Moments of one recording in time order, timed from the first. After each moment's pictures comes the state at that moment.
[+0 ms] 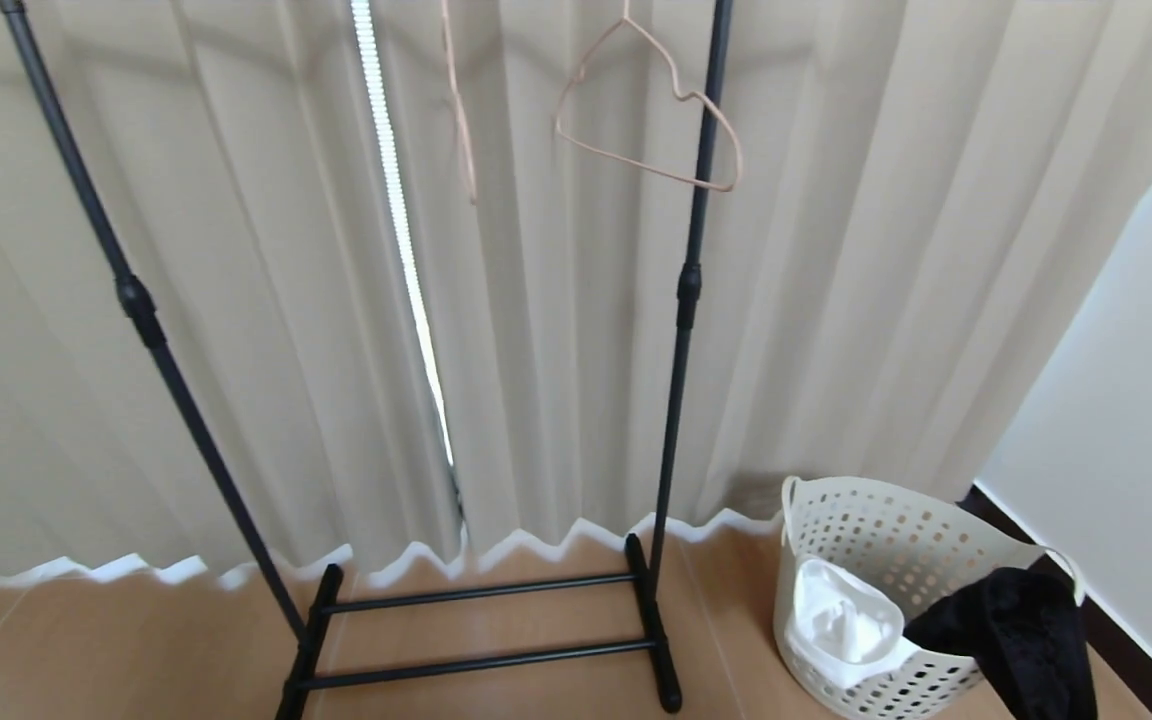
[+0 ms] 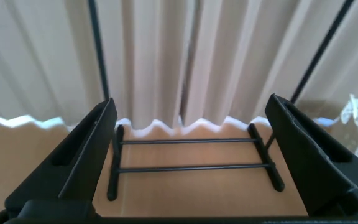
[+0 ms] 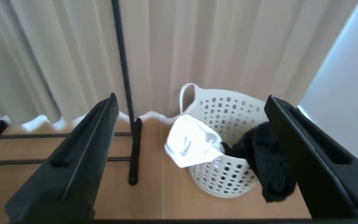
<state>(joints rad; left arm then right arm) 0.00 0.00 -0.02 0.04 0.05 -0.05 0.00 0.00 -0.02 0.05 0.01 0.01</state>
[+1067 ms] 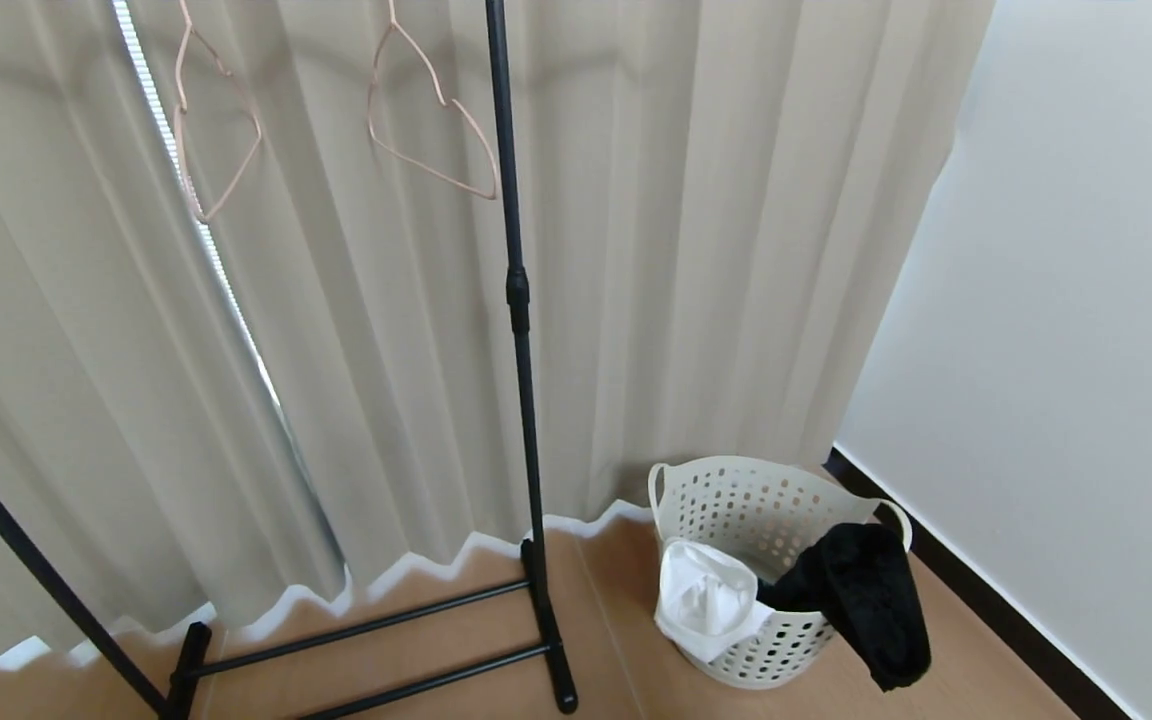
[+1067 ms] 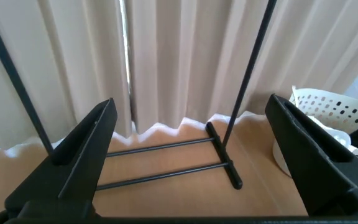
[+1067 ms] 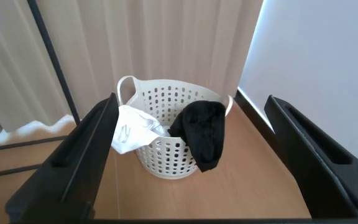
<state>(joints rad) 0.00 0.00 -0.02 0.04 0.05 -0.05 0.00 0.00 -0.02 0.05 0.01 0.01</state>
